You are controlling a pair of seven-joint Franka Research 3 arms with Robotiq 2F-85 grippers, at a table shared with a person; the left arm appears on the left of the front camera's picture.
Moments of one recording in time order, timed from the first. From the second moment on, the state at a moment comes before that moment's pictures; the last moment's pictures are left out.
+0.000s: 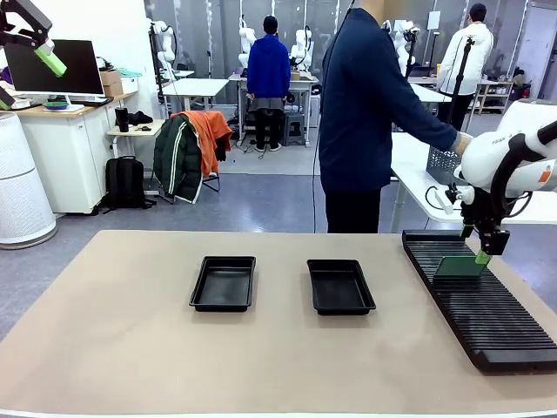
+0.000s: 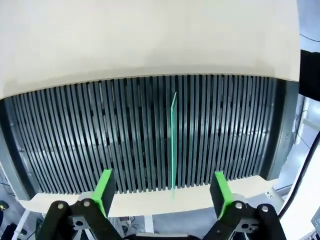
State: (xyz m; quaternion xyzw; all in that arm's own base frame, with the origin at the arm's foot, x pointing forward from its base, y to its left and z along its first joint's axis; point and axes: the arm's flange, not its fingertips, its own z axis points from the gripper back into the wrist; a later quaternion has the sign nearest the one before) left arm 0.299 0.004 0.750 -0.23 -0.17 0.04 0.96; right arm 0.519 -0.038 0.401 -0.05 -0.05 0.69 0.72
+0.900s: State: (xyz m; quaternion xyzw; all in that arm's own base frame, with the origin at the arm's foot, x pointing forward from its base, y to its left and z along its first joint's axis) left arm 0.299 0.004 0.750 -0.23 -0.17 0.04 0.96; right arm 0.524 -0.051 0.366 -0.03 -0.08 0.67 0.74
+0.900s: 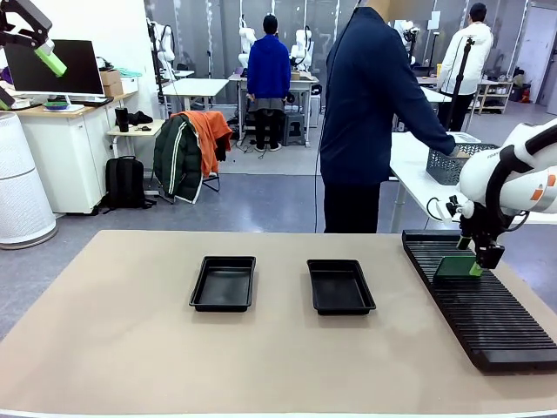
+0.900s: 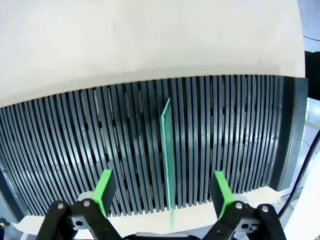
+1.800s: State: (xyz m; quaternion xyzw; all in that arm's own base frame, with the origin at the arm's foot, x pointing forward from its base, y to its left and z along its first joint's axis) left arm 0.299 0.004 0.750 -0.23 -0.17 0.04 0.96; right arm 0.525 -0.050 0.367 -0.04 -0.08 0.67 0.73
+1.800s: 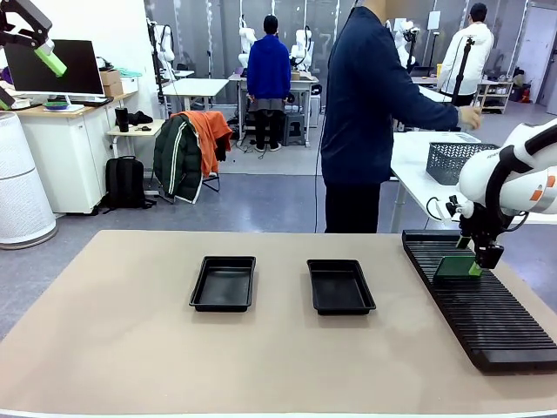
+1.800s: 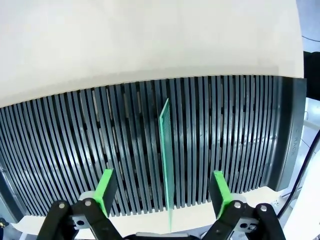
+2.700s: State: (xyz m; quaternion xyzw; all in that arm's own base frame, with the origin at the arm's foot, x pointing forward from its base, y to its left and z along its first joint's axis) left arm 0.299 0.004 0.750 -0.23 -0.17 0.04 0.96; right arm 0.526 -0.050 0.366 -0.04 -0.07 0.68 0.72
